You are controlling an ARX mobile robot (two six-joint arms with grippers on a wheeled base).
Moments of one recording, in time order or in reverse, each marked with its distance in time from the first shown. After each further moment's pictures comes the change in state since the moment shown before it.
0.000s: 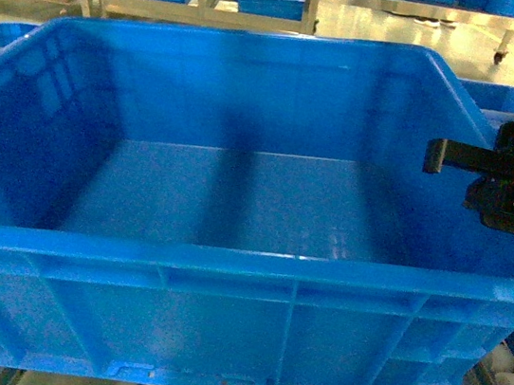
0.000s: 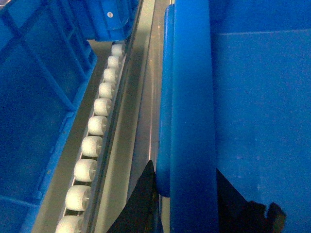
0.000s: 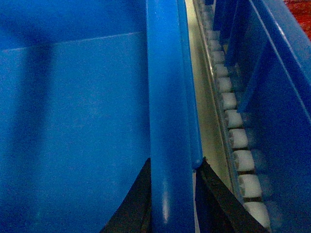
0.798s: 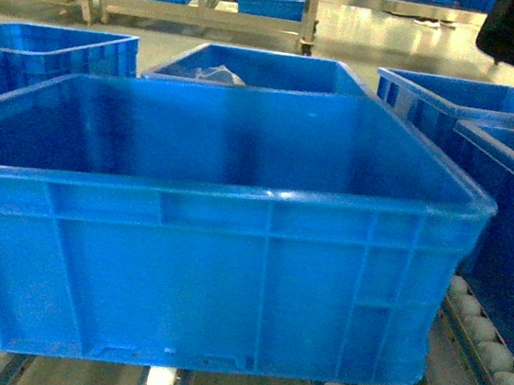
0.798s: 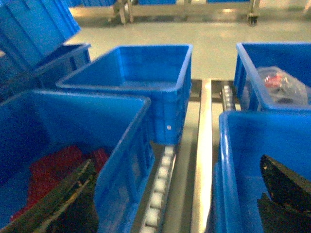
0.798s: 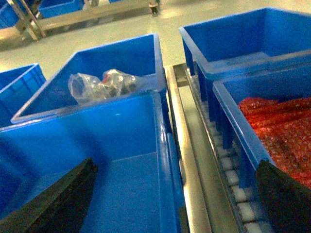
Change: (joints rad) left arm 0.077 -0.166 0.015 0.196 0.022 0.027; right arm 0.055 -0.144 -0.034 0.259 0.118 0.036
